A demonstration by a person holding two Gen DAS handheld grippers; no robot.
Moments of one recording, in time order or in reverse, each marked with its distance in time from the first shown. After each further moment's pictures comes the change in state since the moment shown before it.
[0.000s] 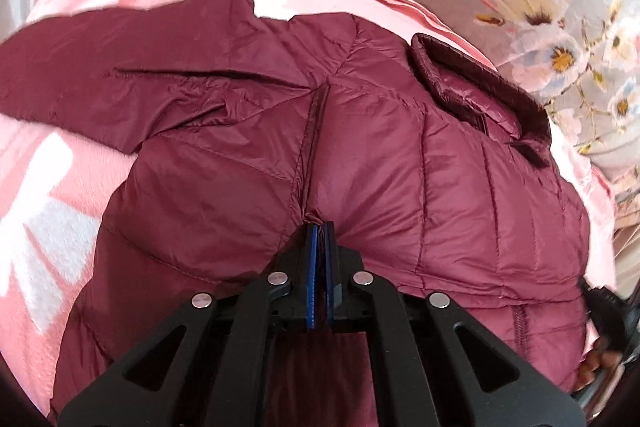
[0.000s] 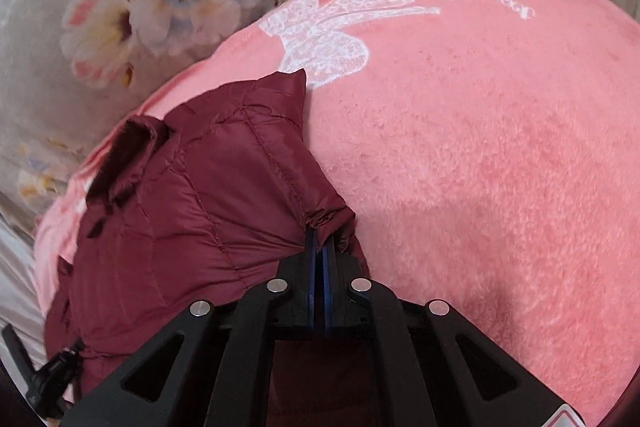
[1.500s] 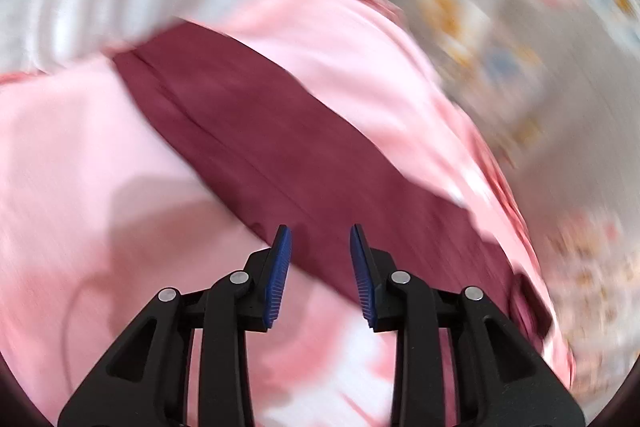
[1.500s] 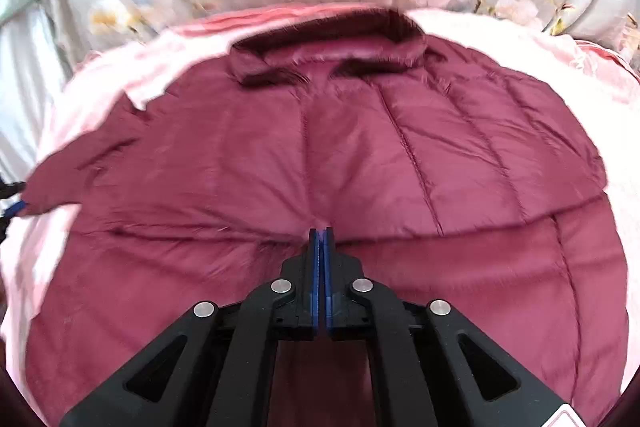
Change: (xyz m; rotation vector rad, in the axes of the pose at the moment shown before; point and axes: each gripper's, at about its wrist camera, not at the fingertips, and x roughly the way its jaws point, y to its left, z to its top) left arm -0.103 0.268 0.075 -0.556 -0.252 0.100; right arm -0.046 0.202 -0.114 -0.455 0.014 0.079
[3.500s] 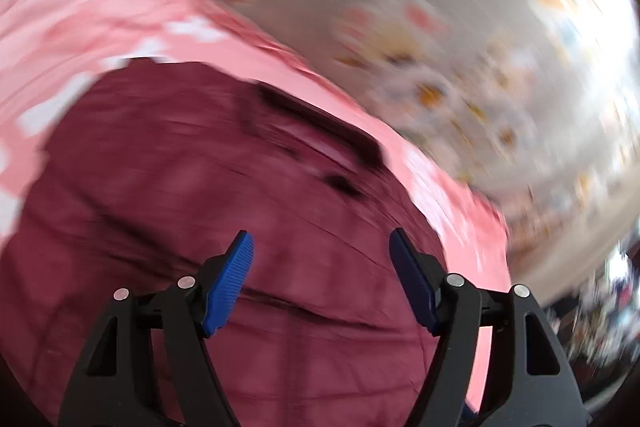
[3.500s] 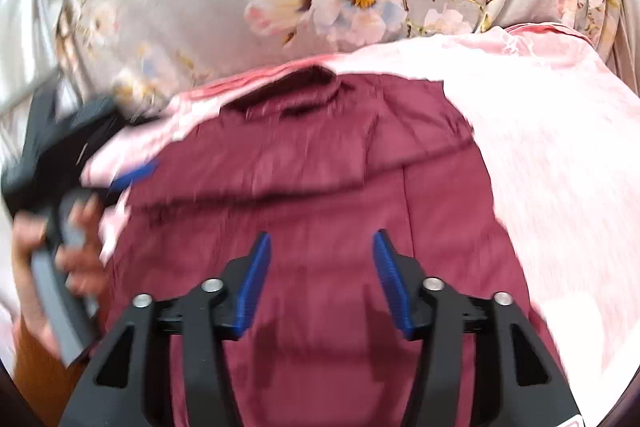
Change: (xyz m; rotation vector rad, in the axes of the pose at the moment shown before) left arm -0.036 -0.230 -0.223 0.356 0.245 -0.487; right arm -0.096 -0.091 -0.036 0.167 -0.149 0.069
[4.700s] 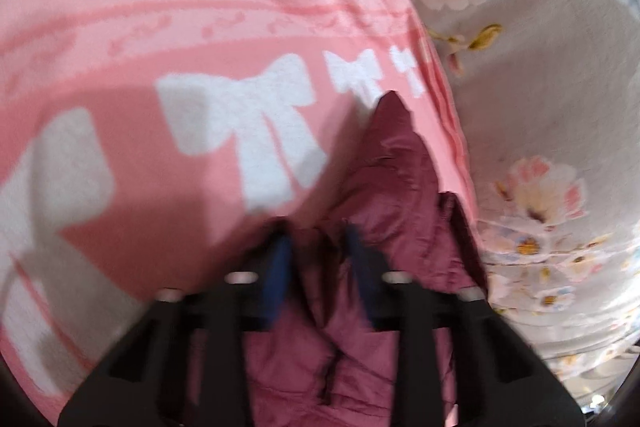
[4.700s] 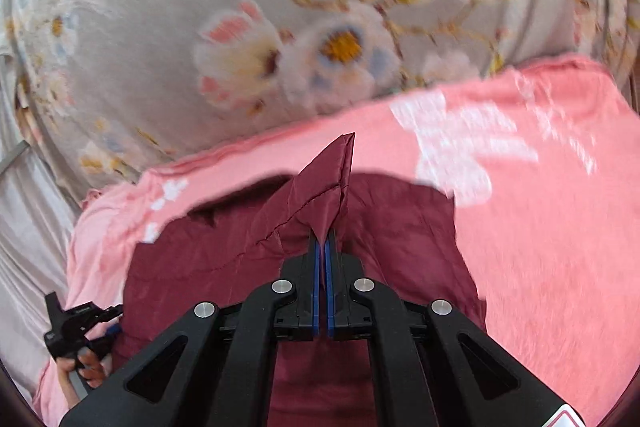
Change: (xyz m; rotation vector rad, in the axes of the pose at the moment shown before) left arm 0.032 0.186 0.052 -0.477 -0.026 0.143; right arm 0.074 -0.033 0.112 0.044 -0.004 -0.038
